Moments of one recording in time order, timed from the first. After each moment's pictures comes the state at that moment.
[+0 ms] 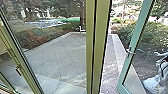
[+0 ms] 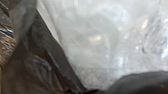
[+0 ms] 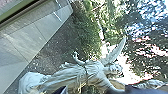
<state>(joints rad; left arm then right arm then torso) 1.55 3.03 -2.65 -0.14 0.11 0.21 -0.17 2.13 -2.24 -1.44 -0.68 0.40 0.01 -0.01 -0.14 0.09</state>
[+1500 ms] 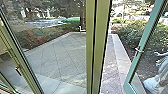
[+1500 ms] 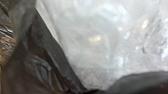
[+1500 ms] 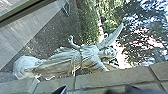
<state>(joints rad) 1.55 3.03 -2.65 -0.14 0.11 0.21 -0.20 2.14 -2.54 -1.39 -0.50 0.31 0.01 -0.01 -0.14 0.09</state>
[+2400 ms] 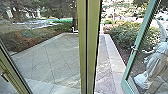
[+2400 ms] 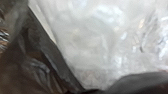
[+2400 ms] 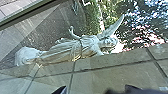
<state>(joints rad) 1.56 3.03 -2.65 -0.14 0.11 0.21 -0.22 2.17 -2.56 -1.40 -0.44 0.30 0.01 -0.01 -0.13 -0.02</state>
